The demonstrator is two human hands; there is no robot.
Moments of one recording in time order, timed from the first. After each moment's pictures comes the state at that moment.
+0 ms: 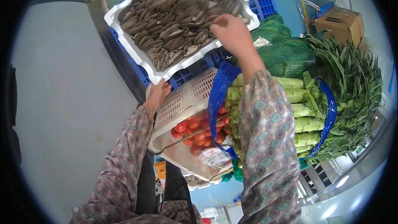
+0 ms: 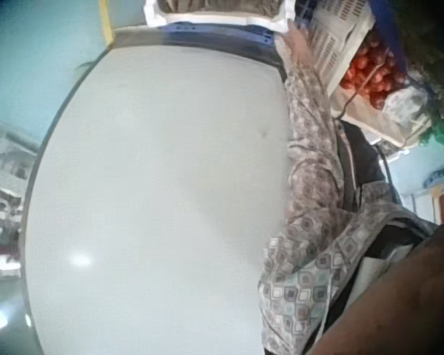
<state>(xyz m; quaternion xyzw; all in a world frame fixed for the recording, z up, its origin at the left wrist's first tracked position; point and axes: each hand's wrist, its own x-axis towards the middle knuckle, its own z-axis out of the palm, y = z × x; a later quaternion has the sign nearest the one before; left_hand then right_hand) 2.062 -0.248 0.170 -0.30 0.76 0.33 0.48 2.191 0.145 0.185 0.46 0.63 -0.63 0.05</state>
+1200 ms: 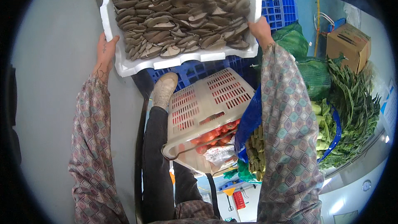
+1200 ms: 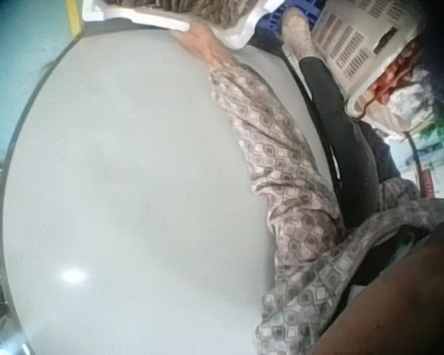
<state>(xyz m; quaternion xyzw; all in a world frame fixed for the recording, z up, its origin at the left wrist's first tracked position) 1.760 -0.241 0.210 0.03 0.94 0.21 0.26 2.125 0.116 -0.043 0.53 0.66 -0.50 0.19</state>
